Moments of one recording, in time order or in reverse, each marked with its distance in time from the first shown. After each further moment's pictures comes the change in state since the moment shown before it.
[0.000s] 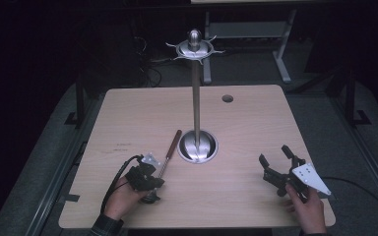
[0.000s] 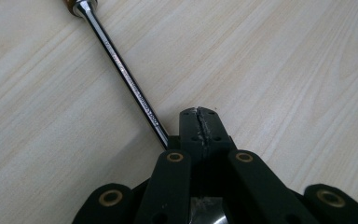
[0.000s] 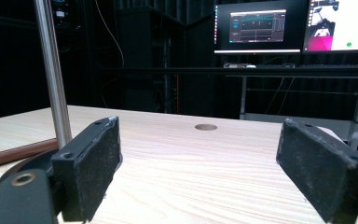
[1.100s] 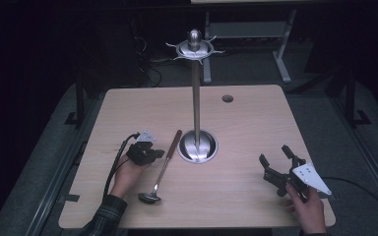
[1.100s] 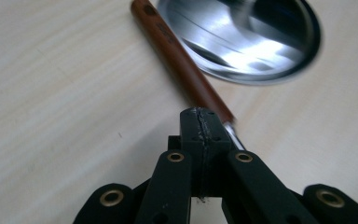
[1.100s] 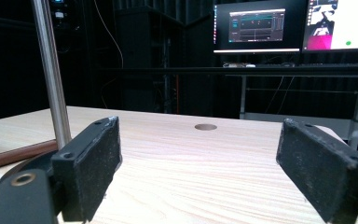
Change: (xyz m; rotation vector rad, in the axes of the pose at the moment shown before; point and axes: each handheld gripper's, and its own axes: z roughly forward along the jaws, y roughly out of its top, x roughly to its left) left arm 0.064 0.028 0.013 -0.245 0.091 -0.011; right arm -0.001 0.000 0.000 0.002 -0.003 0.006
